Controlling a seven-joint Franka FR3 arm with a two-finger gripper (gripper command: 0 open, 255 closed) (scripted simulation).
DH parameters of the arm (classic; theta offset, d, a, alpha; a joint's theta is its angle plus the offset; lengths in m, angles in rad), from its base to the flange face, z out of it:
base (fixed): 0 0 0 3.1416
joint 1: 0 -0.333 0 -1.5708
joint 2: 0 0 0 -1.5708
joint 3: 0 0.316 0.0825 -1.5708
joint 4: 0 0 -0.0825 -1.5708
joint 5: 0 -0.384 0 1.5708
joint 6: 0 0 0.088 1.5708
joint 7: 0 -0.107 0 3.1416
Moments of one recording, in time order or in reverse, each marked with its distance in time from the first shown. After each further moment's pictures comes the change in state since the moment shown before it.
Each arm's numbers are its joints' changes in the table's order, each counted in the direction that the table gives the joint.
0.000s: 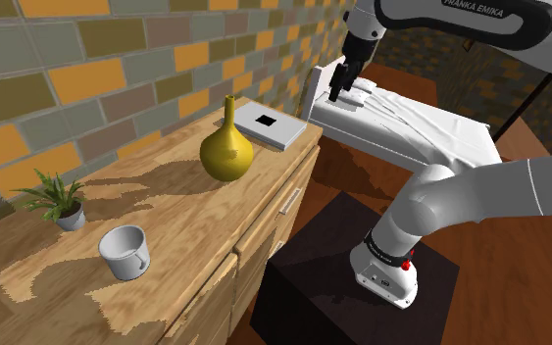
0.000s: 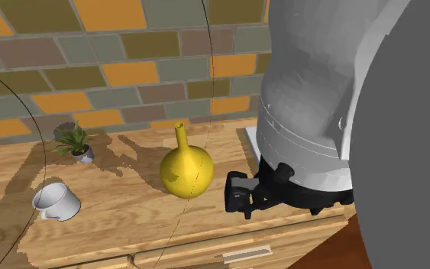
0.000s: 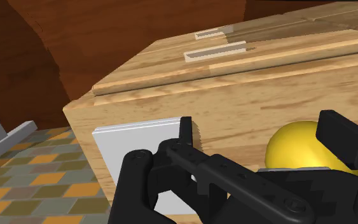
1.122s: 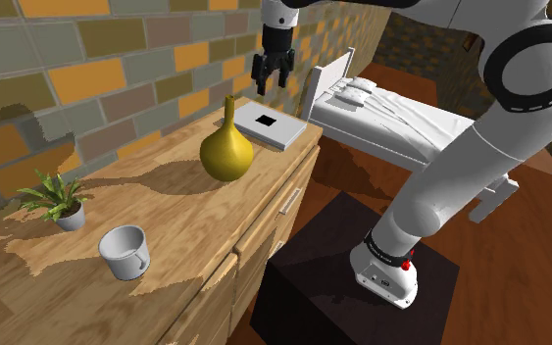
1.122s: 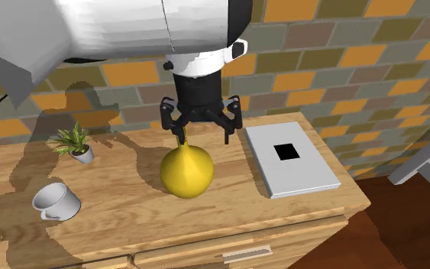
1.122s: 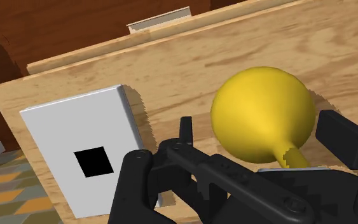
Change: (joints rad) arm -0.057 -0.573 0.163 -0.451 -0.106 0.013 -0.258
